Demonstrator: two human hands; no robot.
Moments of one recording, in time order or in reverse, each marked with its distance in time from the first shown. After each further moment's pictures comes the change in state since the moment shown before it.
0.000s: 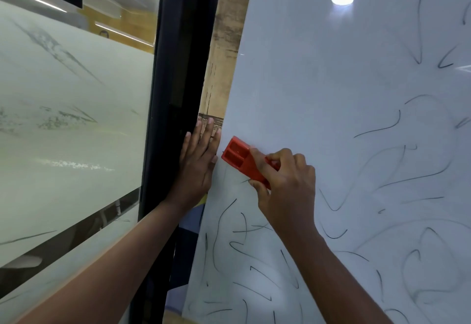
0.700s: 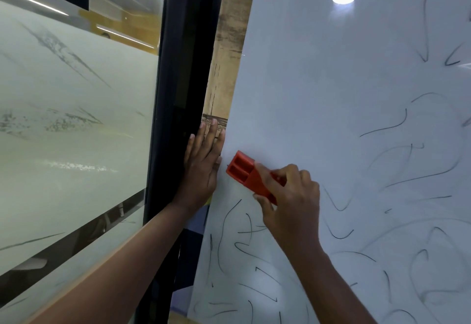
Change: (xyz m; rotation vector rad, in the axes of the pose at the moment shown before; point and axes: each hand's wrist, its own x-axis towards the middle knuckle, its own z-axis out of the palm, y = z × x) left_hand -0.002 -0.001 0.005 0.011 0.052 0.008; right_hand -0.028 0.001 0.008 0.065 -0.017 0.030
